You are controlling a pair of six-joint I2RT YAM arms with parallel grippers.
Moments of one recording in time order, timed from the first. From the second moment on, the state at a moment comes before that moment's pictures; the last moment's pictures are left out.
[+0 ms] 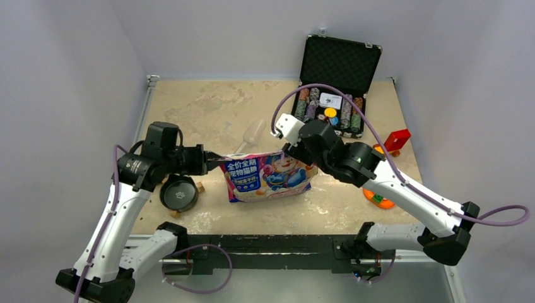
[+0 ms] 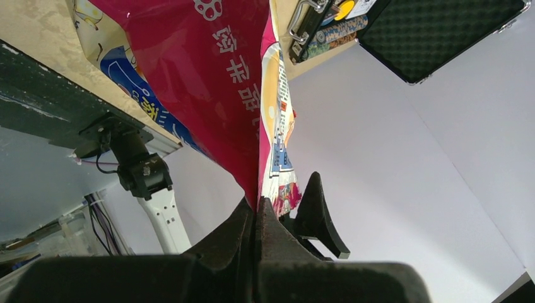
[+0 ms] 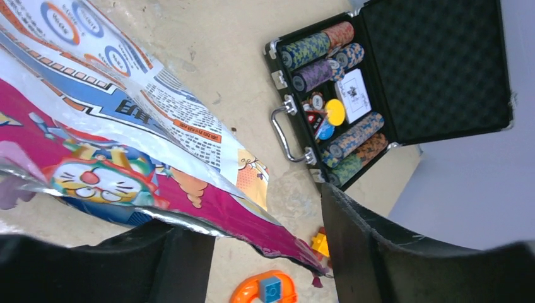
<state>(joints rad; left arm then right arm) -0.29 0.90 1.15 -1.10 0.43 -1.90 0.94 1.18 1.30 -0.77 0.50 -0.39</state>
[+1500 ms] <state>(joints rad) -0.61 1.45 1.49 -0.84 0.51 -1.87 0.69 0.72 1.15 -1.10 0.61 -0.11</state>
